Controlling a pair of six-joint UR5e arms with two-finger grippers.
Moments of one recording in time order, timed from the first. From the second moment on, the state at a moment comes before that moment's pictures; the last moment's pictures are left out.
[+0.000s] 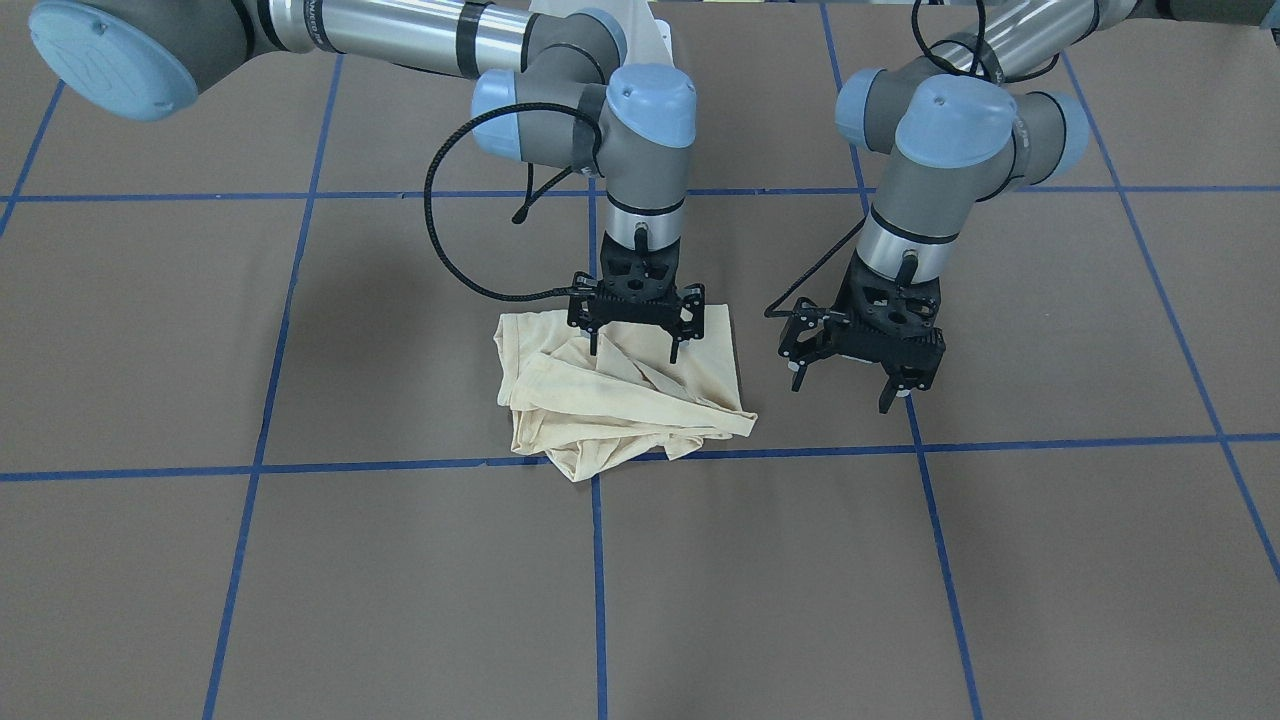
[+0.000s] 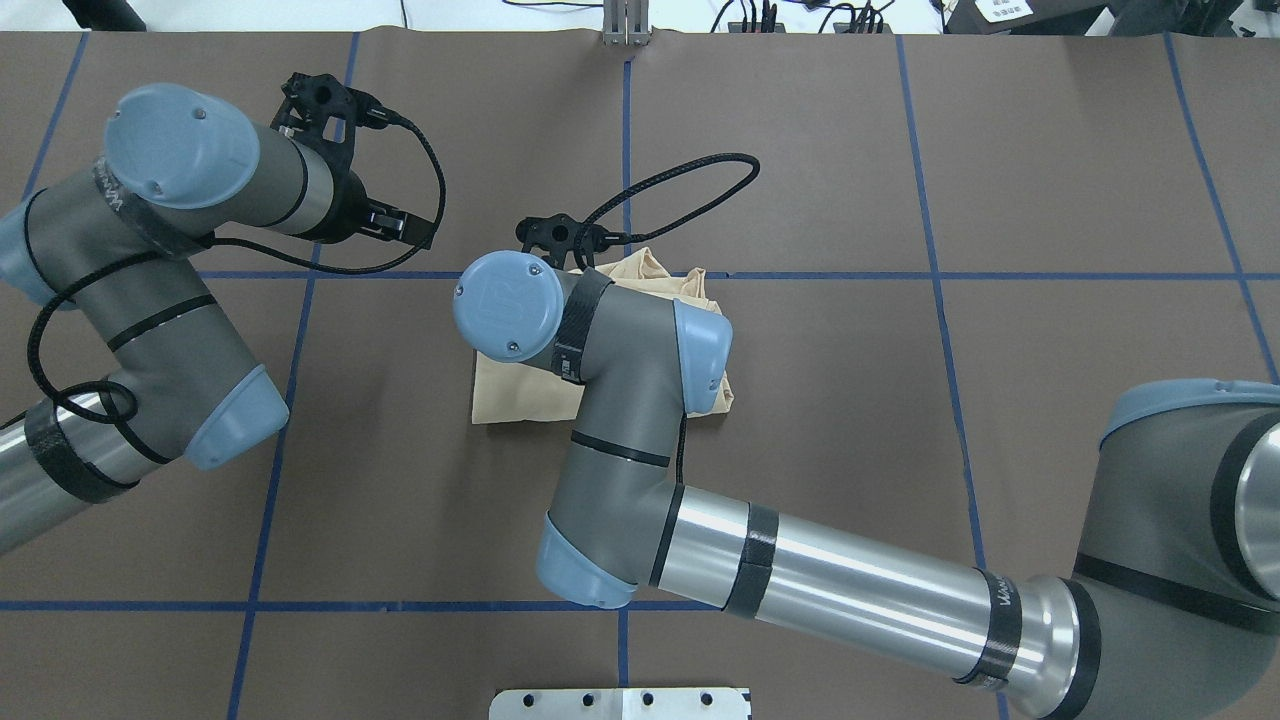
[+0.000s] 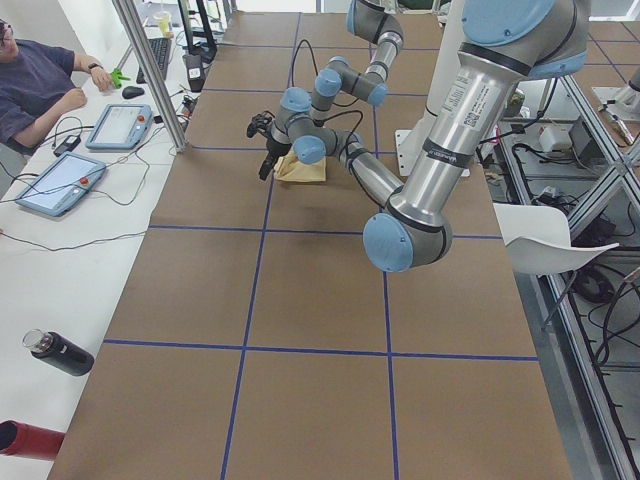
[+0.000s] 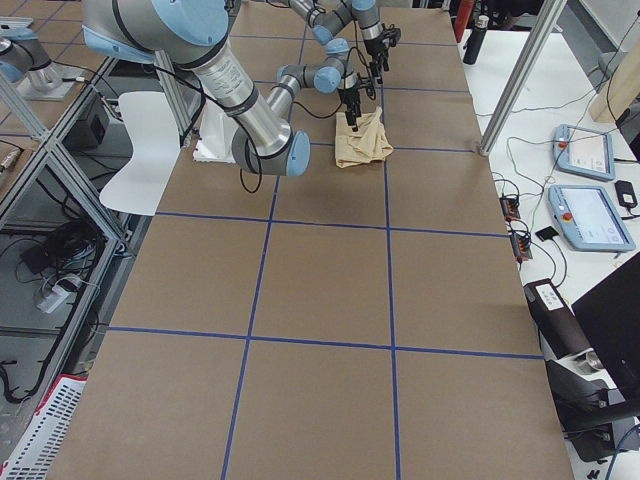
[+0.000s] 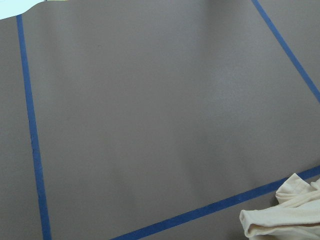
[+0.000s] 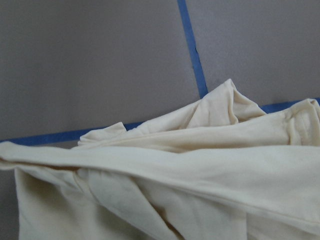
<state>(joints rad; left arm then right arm) -0.77 -2.04 -1.71 -1.90 -1.79 -0.77 0.41 -0.56 1.29 -1.57 1.53 1.42</state>
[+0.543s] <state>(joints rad) -0.78 -2.04 -1.71 -1.90 -1.79 -0.77 0.37 -0.56 1.26 -1.58 1.51 1.47</state>
